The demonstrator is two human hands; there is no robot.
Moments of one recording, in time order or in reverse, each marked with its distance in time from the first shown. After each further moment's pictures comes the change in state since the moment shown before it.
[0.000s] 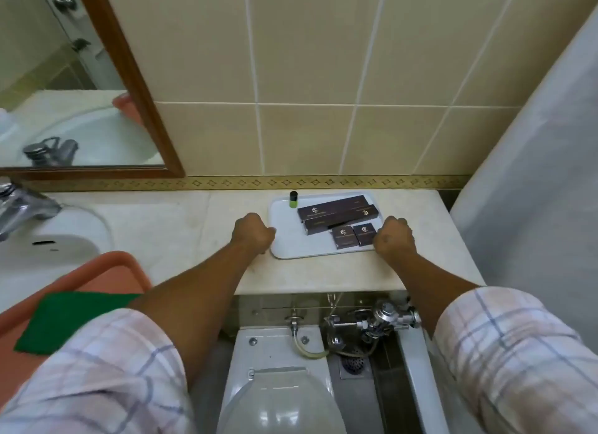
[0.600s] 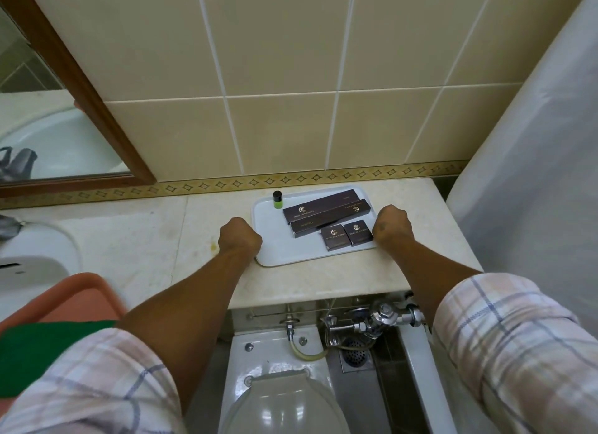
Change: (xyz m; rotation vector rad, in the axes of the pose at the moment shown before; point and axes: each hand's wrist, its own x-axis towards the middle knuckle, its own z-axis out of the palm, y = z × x) left_hand 0.035 0.007 0.028 0.021 0.068 -0.117; right_hand 0.057 0.013 0.014 0.066 0.002 0.101
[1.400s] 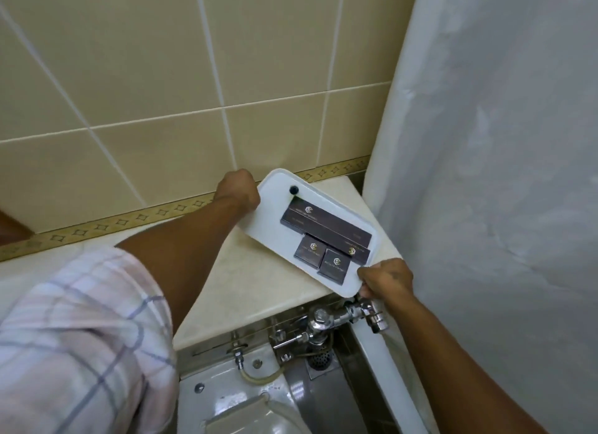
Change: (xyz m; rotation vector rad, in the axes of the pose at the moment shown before) left_hand -0.006 0.200 0.032 0.271 -0.033 0.580; right_hand -0.072 0.136 -0.054 0.602 0.051 0.445
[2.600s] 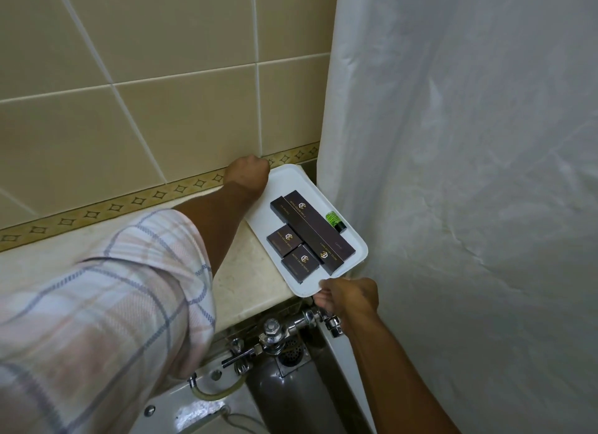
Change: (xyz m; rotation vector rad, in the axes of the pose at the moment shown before) left_hand 0.060 0.117 0.100 0.399 0.085 0.438; right_hand 0.026 0.026 -0.002 0.523 -0.016 0.386
